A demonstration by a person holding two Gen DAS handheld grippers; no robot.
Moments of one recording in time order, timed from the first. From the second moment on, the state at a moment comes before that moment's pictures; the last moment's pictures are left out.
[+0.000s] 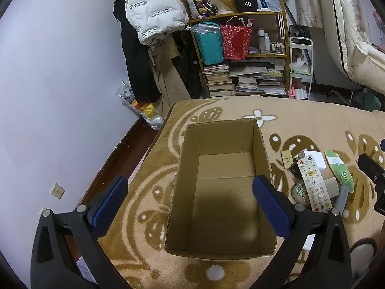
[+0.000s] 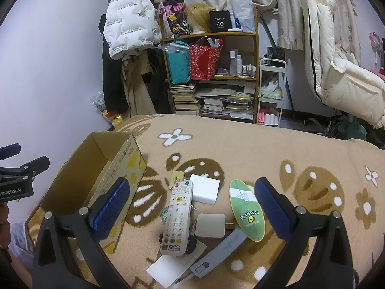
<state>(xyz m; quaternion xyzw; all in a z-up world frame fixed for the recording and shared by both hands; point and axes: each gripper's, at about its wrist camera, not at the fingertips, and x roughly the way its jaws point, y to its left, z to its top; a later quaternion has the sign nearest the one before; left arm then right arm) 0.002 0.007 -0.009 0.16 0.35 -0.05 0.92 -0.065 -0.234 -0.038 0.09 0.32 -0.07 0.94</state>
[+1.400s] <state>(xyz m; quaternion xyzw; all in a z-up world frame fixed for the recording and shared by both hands) 0.004 0.002 -0.009 0.17 0.35 -0.04 0.92 -0.064 -0.235 -0.049 0.09 0.32 -0.07 0.94</state>
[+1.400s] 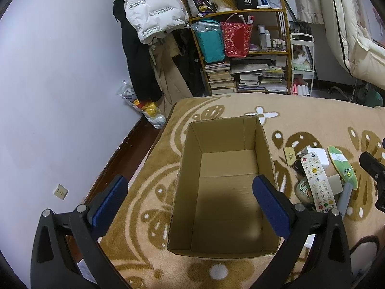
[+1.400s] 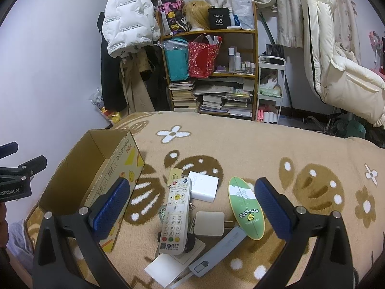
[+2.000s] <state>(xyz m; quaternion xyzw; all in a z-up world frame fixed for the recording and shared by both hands) 0.003 -0.001 -0.008 0.17 0.35 -0.04 0.92 -0.064 -0.236 -0.051 0.09 0.32 -0.07 0.94</state>
